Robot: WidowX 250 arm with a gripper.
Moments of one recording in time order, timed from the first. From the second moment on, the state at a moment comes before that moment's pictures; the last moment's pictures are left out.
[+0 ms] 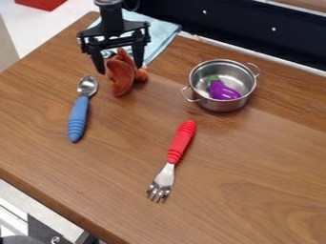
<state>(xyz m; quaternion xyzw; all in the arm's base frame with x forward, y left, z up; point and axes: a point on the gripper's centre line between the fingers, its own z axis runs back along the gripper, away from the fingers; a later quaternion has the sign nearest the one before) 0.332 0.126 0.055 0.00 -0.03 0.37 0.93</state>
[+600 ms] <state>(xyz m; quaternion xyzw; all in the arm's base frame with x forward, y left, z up) 0.323 0.118 0.055 -0.01 0.00 0.36 0.93</state>
